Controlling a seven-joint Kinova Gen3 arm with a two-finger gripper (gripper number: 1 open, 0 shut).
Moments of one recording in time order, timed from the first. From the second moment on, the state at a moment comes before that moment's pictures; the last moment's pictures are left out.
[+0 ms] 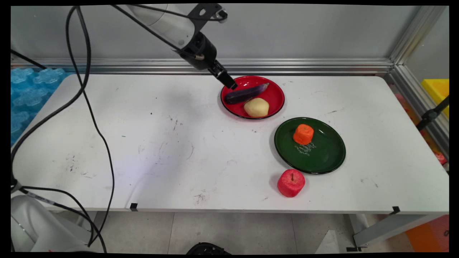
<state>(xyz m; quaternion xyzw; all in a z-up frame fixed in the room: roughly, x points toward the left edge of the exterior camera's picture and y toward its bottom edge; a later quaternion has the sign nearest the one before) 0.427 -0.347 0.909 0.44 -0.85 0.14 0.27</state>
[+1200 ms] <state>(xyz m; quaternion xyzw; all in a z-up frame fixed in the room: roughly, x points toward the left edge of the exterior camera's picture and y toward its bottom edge) 0.406 -0.509 0.825 0.42 -0.87 0.14 0.23</state>
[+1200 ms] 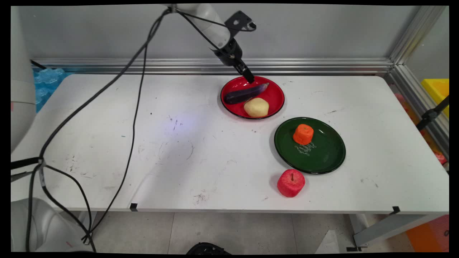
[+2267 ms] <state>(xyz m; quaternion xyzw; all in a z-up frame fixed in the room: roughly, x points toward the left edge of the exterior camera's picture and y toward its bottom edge) 0.379 -0.539 0.769 0.40 -0.89 0.11 0.19</state>
